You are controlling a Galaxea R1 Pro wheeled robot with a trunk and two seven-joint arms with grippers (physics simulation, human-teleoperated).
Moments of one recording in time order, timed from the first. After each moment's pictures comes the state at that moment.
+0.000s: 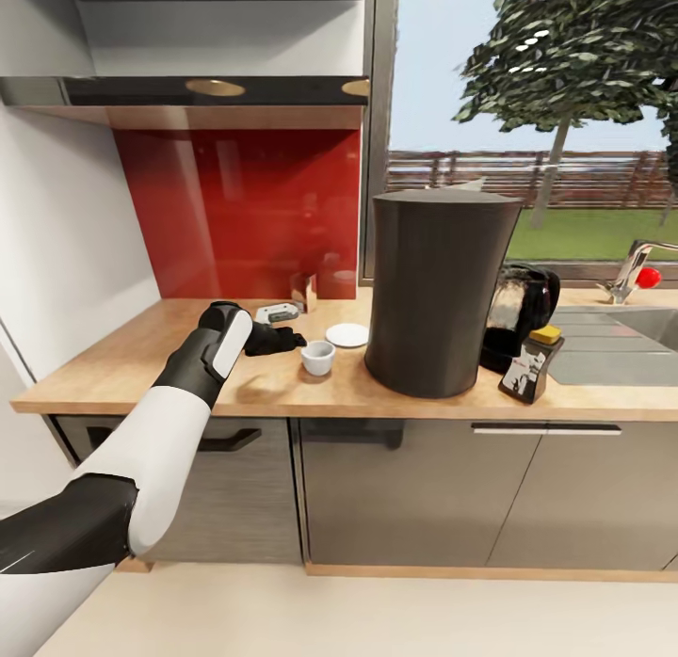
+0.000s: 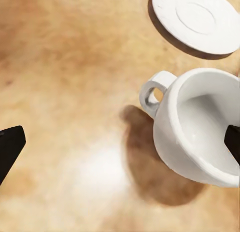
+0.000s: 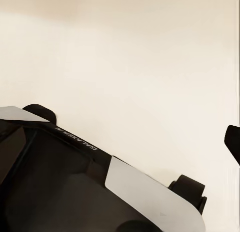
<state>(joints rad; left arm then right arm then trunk) -1.21 -0.09 -0.08 -0.77 0.34 0.99 0.09 -0.16 -0.31 0.25 -0.29 -0.27 -0.14 0.84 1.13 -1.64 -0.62</state>
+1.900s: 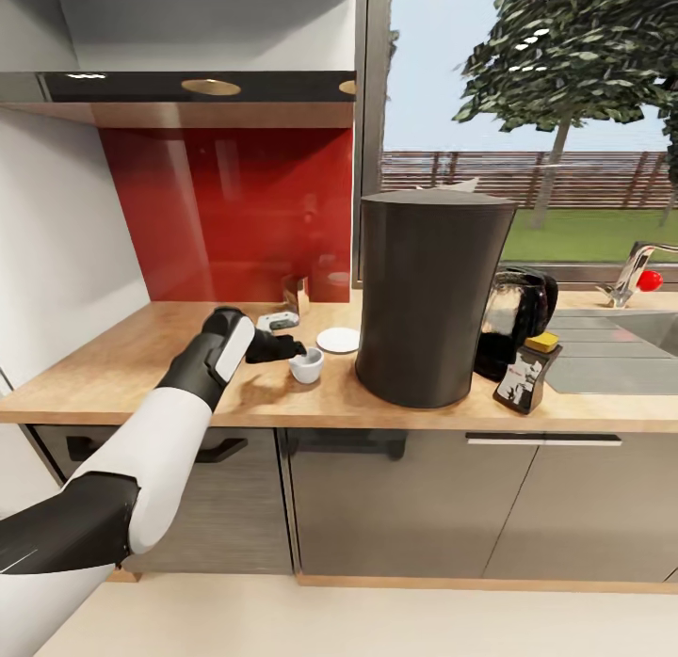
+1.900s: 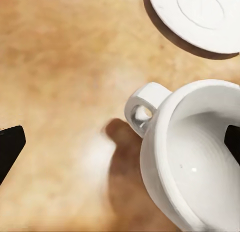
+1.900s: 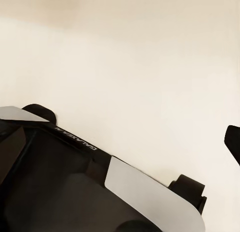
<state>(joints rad) -1.21 -0.09 -0.08 -0.72 0.33 0.99 0.09 -0.16 -0.31 0.25 -0.29 -0.27 -0.14 0.84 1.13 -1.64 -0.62</state>
